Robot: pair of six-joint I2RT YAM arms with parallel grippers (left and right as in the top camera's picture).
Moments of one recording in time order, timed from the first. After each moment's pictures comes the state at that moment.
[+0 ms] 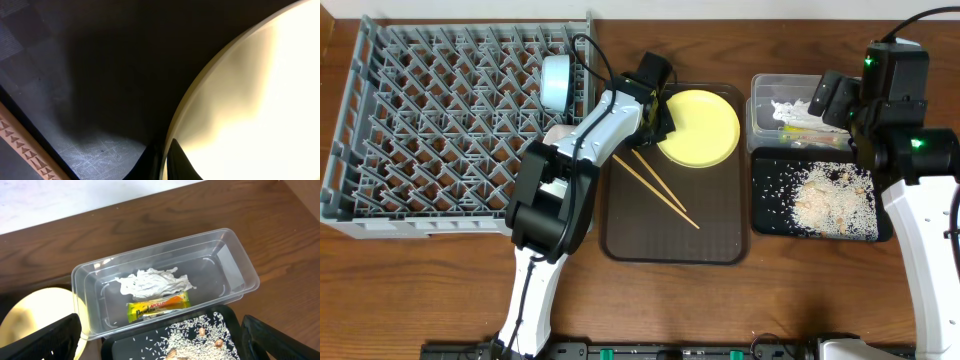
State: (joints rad) left arm -0.44 2.30 1.79 -0.78 0.13 -0.77; right arm 0.06 1.40 1.40 -0.77 0.29 0.31
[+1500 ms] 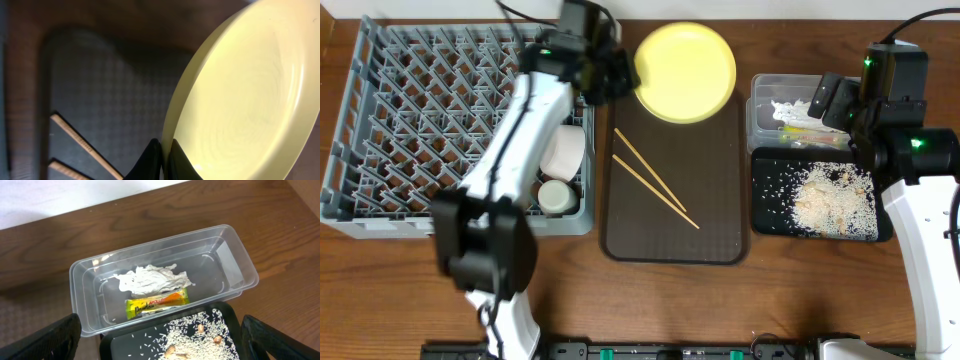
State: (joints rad) left arm -0.23 1.95 1.79 -0.77 0.44 -0.50; right arm 0.06 1.40 1.40 -0.78 0.29 0.31
